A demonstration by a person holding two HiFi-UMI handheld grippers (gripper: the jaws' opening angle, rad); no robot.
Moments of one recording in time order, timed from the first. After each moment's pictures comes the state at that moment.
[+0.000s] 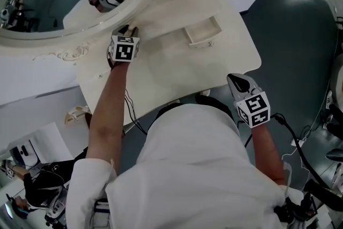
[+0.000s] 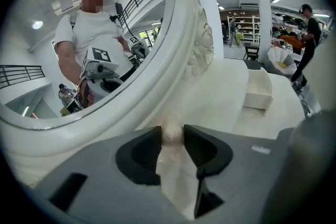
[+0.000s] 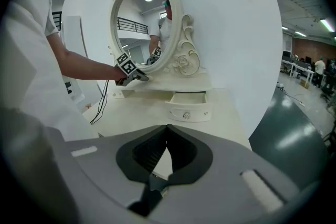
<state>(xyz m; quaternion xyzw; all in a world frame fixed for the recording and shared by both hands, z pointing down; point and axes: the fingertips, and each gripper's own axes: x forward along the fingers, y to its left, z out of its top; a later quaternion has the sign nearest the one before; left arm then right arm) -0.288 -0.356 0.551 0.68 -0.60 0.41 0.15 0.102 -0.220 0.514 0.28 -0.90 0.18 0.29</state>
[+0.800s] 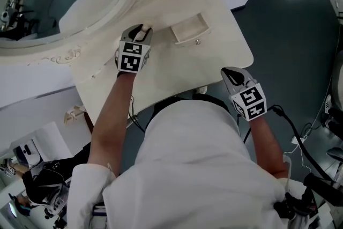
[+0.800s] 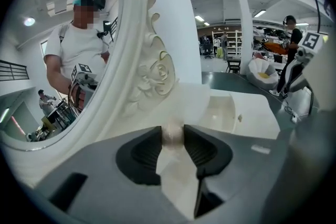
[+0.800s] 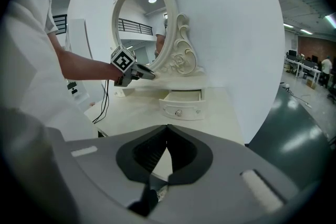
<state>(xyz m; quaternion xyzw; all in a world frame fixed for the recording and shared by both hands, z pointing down) -0.148 -0.363 0.522 0.75 -0.54 0.37 0.12 0.134 -0.247 0.528 0.25 -0.91 0.18 0.28</state>
